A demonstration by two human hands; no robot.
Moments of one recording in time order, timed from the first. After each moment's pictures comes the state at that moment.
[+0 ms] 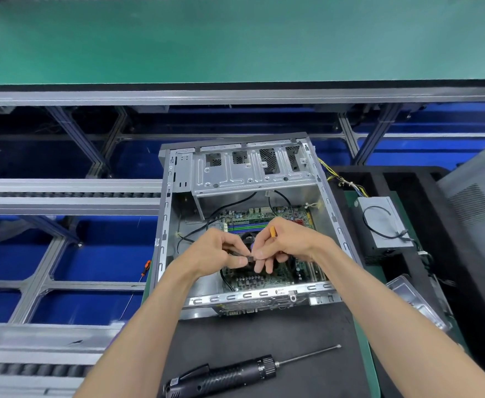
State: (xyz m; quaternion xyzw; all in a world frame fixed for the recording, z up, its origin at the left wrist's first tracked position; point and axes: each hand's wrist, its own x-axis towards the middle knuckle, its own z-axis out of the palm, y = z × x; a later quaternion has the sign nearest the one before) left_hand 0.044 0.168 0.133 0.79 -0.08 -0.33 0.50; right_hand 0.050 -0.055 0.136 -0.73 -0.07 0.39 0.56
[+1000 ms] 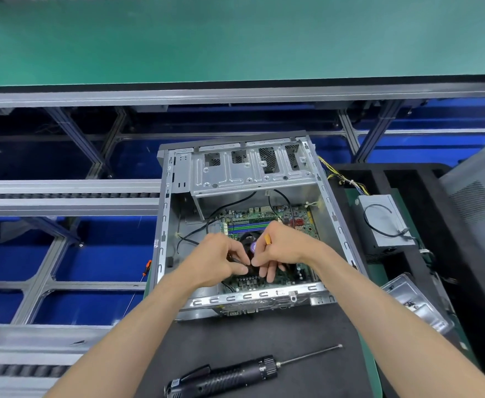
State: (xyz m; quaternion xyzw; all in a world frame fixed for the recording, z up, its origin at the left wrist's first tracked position) left_hand 0.036 0.163 0.131 0.89 -0.17 -0.25 0.35; right_hand 0.041 -0.042 0.137 -0.80 -0.05 0.38 0.46
